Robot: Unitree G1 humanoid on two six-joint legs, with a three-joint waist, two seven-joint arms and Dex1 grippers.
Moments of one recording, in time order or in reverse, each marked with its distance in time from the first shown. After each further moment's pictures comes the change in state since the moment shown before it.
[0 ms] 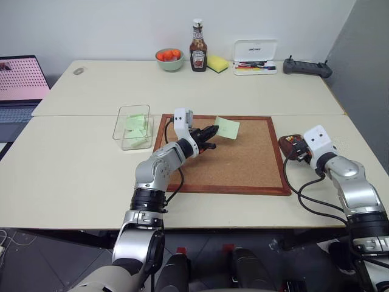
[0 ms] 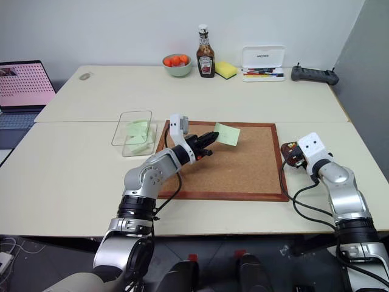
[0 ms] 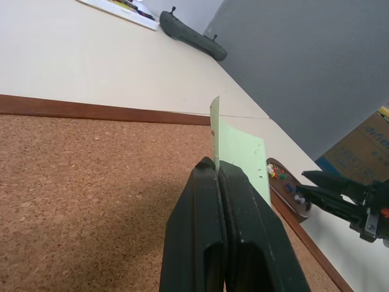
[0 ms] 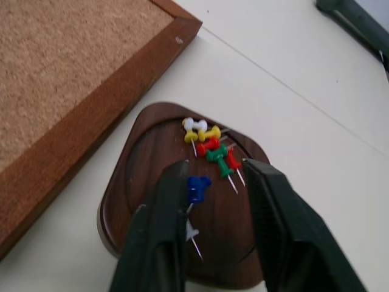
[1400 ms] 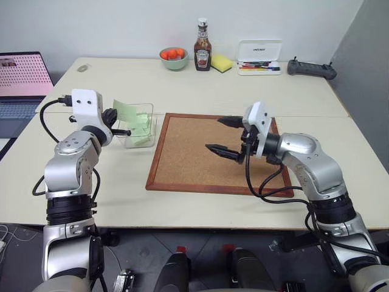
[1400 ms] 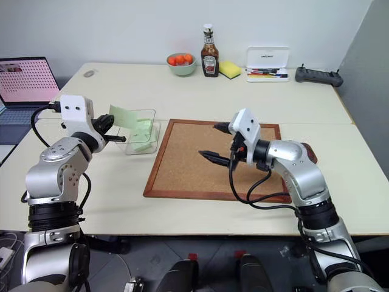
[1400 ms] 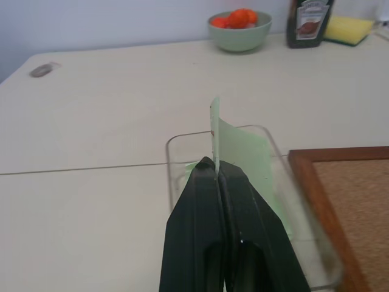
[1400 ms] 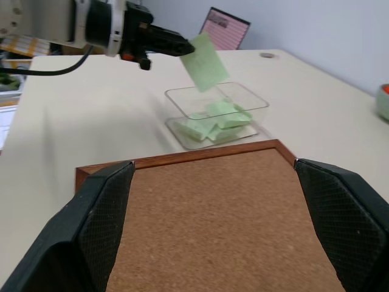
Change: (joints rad) left arm 0.113 0.482 0.148 -0.197 0.251 0.003 0.263; right arm -0.222 0.222 0.209 -0.335 0.364 0.139 0.436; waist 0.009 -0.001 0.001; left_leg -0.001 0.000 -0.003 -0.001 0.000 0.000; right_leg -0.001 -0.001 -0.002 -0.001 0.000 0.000
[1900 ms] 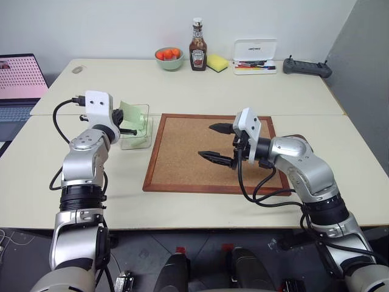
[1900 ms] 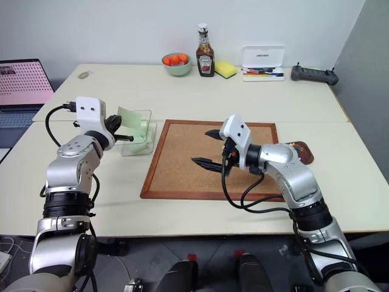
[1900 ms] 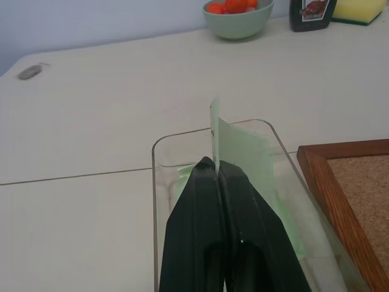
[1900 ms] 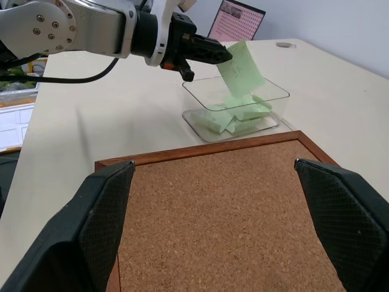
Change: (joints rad) left arm -0.085 -0.038 -0.052 0.218 0.080 -0.135 0.012; right arm 0.014 0.019 0.030 -0.020 -0.004 0.031 -0.019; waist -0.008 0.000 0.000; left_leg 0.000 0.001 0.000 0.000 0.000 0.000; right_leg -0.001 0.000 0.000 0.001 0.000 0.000
